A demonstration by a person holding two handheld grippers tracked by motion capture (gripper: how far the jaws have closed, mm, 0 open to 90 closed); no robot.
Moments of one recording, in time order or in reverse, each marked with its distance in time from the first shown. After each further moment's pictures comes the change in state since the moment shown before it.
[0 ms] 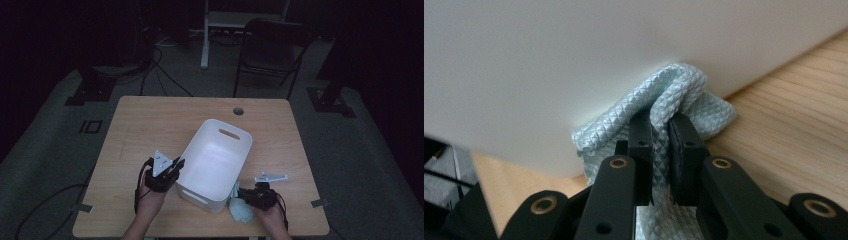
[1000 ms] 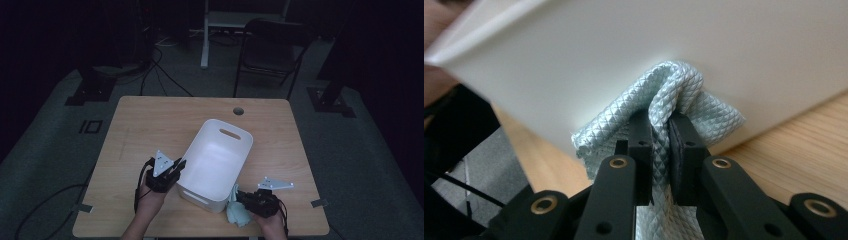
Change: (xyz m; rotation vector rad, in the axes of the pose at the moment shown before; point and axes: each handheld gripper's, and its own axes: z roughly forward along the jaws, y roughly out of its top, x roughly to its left) left arm -0.001 0.000 0.000 0.006 -0.029 0.015; right arm 0.032 -0.001 -0.021 -0.112 0.036 -0.027
